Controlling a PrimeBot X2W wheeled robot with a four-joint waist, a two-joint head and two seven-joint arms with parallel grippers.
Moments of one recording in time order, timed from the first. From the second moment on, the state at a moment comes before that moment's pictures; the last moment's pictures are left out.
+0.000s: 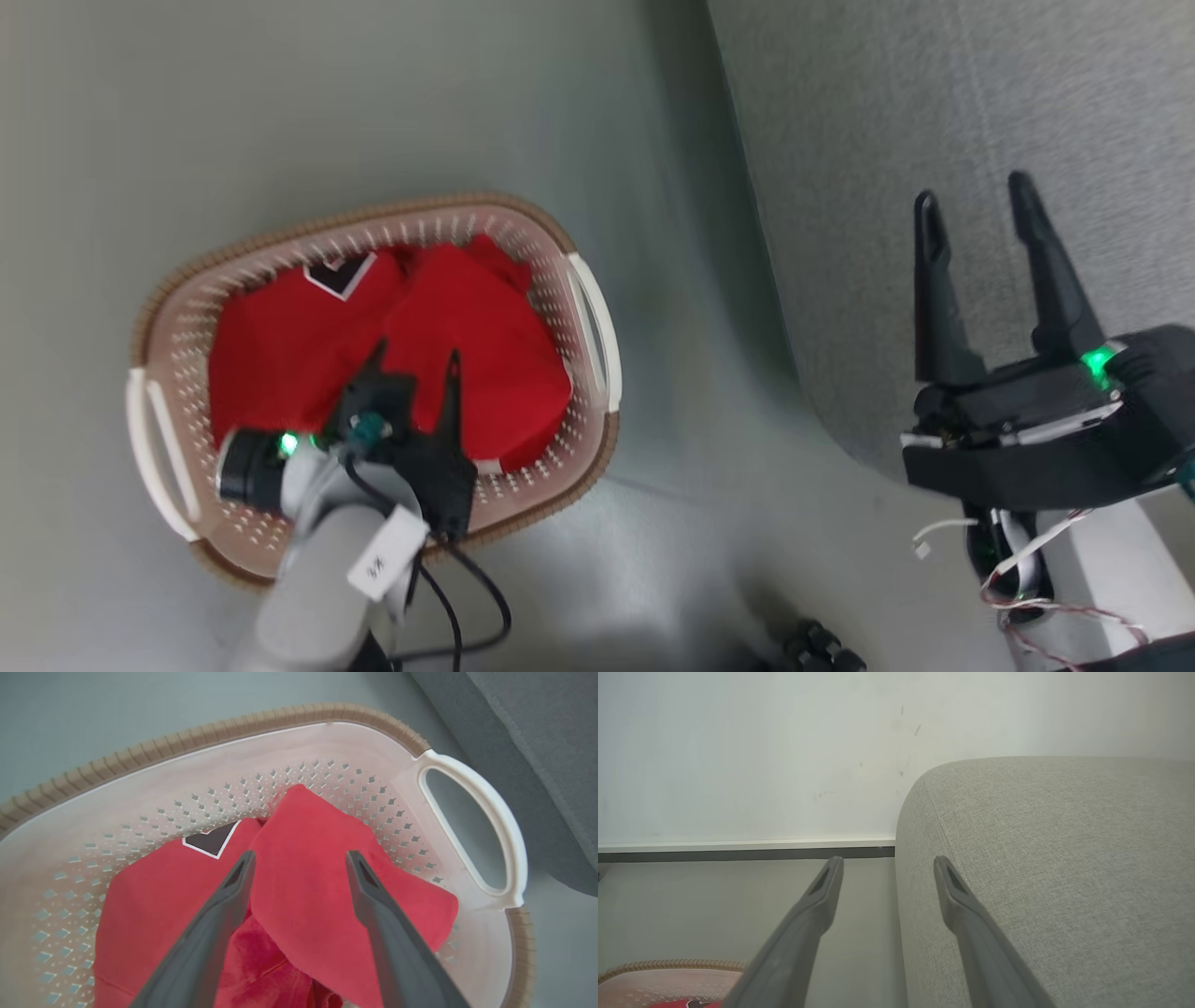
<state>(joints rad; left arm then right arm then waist) -0.56 0.05 -0.37 0.75 -0.20 0.12 -0.16 -0.35 -0.15 0.22 -0.09 0.23 -0.01 -0.26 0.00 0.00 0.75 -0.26</state>
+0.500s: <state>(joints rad) -0.68 0.05 -0.28 0.87 -0.19 0.12 -0.20 -0.42 -0.13 0.20 -0.07 0.23 0.01 -0.26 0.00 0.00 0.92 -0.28</state>
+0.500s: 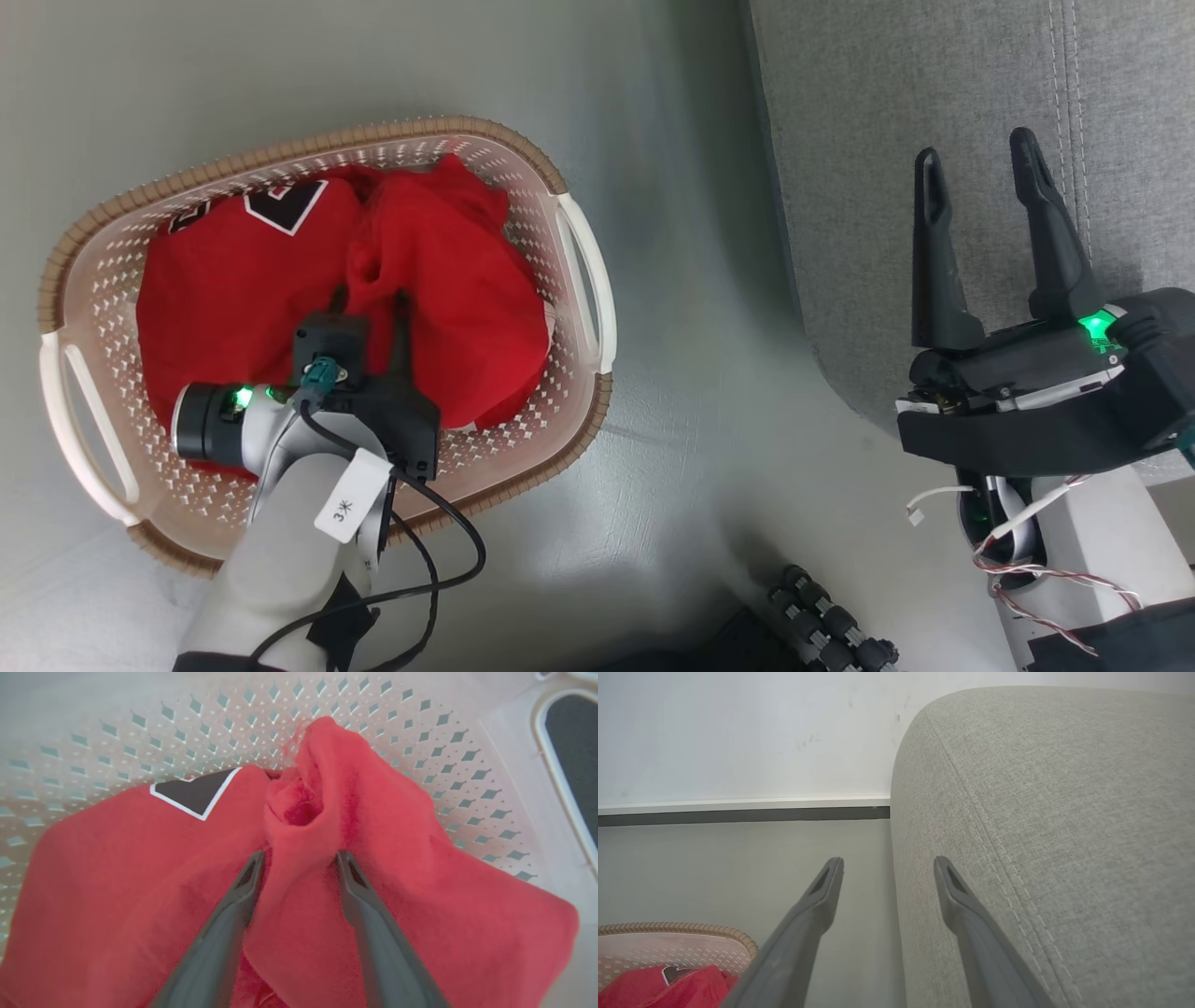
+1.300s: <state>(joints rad) -0.70 0.05 -0.52 0.82 -0.23 0.09 -0.25 -0.45 -0.11 0.19 0.10 0.19 0.07 -0.26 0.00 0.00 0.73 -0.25</state>
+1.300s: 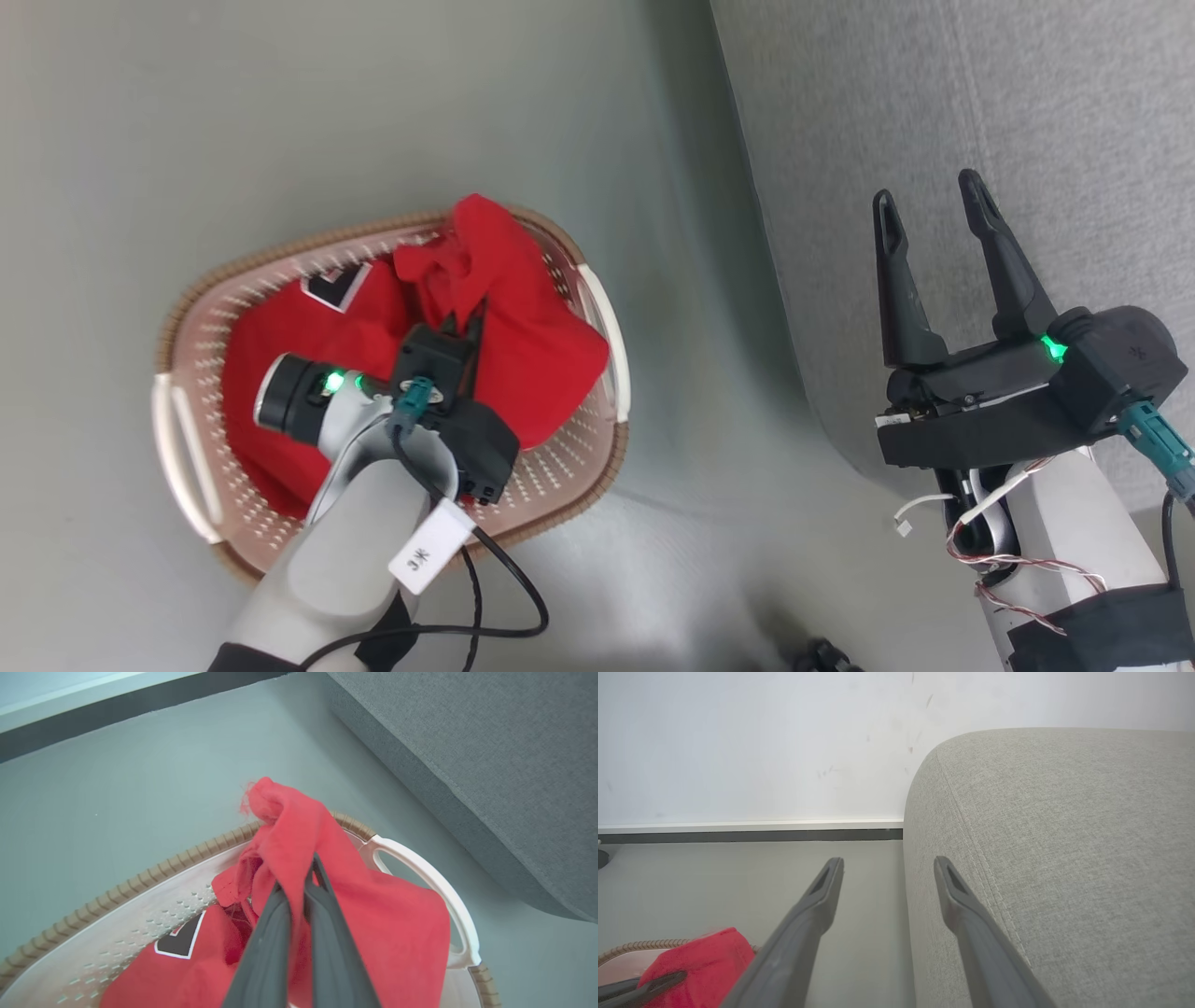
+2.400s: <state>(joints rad) -0.75 0.04 -0.65 0.70 -0.33 -0.01 -0.25 -0.40 -0.13 0.23 0.41 0.19 0.11 -0.26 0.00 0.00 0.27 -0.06</state>
